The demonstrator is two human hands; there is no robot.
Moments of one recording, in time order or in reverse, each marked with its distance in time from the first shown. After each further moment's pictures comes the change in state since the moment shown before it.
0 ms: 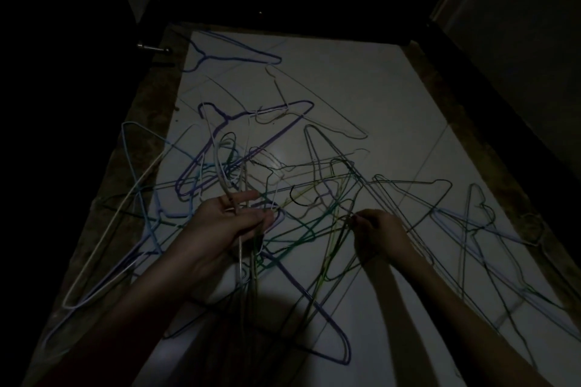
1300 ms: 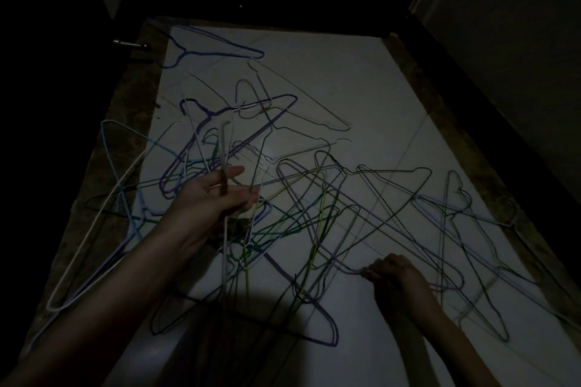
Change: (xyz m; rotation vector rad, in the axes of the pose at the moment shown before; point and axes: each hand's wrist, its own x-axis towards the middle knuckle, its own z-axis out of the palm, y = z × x) left_hand 0.010 0.010 0.003 0.133 0.009 0.071; right_hand -0.105 0.067 0.018 -0.013 0.121 -0.072
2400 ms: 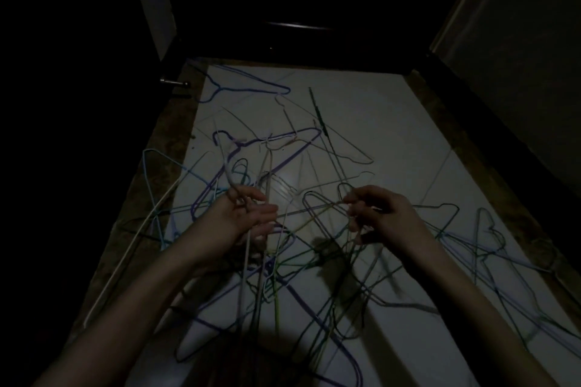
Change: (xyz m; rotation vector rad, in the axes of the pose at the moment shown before) left_hand -0.003 0.018 -0.015 0.139 -0.170 0.155; right_hand 0.080 -0.192 -0.093 0.731 -0.116 0.120
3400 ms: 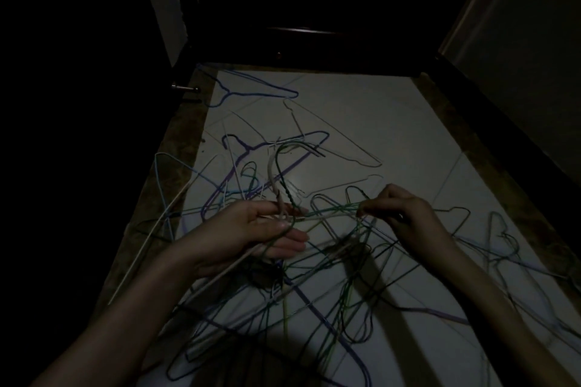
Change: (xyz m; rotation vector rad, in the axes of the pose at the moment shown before) left_hand -0.016 0.022 0.006 0.012 -0.265 -0.186; right_hand 0.024 0.031 -0.028 -0.632 -0.024 -0.537
